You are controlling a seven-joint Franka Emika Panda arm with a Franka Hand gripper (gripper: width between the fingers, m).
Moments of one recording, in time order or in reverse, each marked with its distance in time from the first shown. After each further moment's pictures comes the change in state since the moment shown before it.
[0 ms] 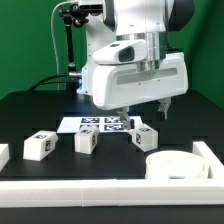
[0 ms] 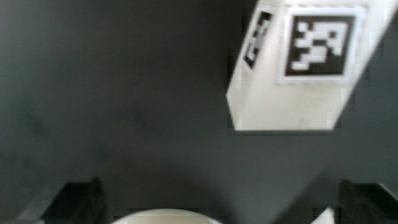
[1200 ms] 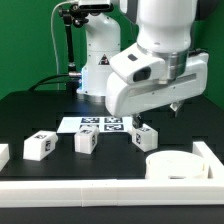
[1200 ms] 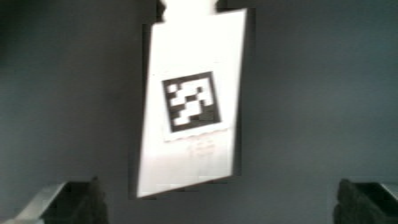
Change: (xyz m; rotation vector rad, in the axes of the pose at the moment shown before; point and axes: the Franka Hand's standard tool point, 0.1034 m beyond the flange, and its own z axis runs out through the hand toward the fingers) arm -0.007 -0.031 0.004 0.135 -0.437 0.075
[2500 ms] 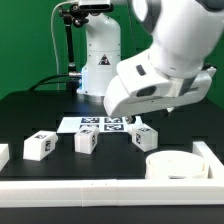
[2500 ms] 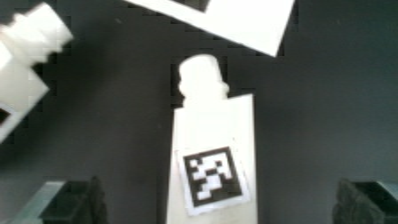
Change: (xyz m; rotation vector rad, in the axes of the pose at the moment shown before) arm -0.016 0.006 0.003 -0.071 -0.364 0.063
